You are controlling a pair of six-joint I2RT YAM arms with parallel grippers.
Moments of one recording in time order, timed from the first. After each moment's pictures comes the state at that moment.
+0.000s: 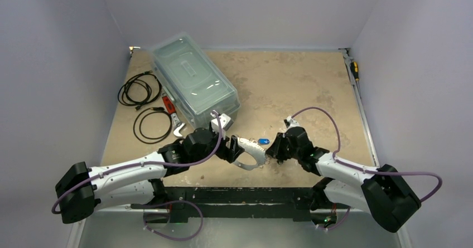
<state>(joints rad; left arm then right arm) -1.03 1.01 0.53 0.07 -0.10 -0.40 0.61 1.08 0.25 0.10 -0.10 0.75</state>
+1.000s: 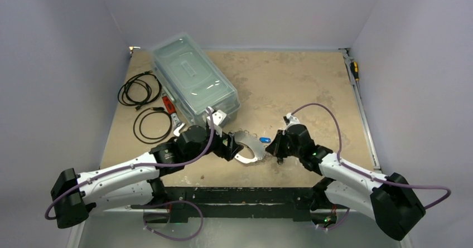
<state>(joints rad) -1.03 0.93 0.57 -0.01 -0.10 -0.41 0.62 0.99 0.30 0.01 -0.10 0.72</state>
